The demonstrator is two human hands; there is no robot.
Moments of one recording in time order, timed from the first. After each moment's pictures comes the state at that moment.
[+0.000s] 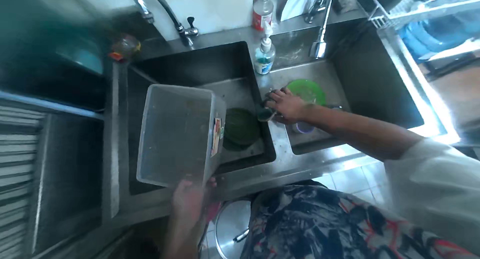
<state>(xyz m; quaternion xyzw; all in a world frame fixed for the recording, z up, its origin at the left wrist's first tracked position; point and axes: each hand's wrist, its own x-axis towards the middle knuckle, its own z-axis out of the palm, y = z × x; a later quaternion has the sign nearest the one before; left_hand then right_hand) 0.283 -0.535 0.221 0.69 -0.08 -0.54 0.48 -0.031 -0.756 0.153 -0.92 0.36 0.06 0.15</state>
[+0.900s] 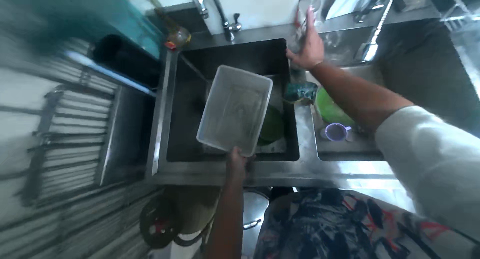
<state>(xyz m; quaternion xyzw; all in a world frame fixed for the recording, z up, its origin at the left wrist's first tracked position) 0.227 -0.569 0.209 0.72 -0.03 -0.50 0.48 0.028 -0.900 0.169 -0.76 0.54 -0.33 0.15</state>
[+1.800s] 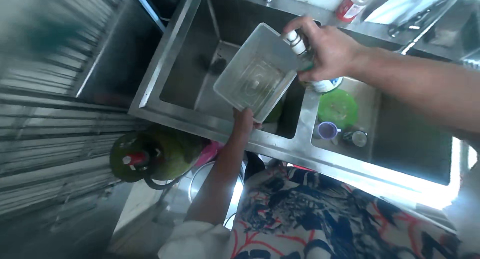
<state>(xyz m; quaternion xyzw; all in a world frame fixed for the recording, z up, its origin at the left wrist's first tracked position) 0.221 -0.559 0.194 0.70 -0.03 -0.55 0.46 0.082 -0.765 0.308 -0.96 0.19 -0.05 0.21</state>
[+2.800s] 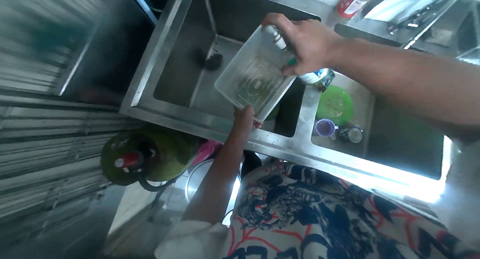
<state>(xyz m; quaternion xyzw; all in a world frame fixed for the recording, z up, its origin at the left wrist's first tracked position) 0.227 -0.562 0.187 0.69 -0.02 -0.58 0.44 0.131 -0.766 0.303 -0.97 0.20 0.05 0.15</state>
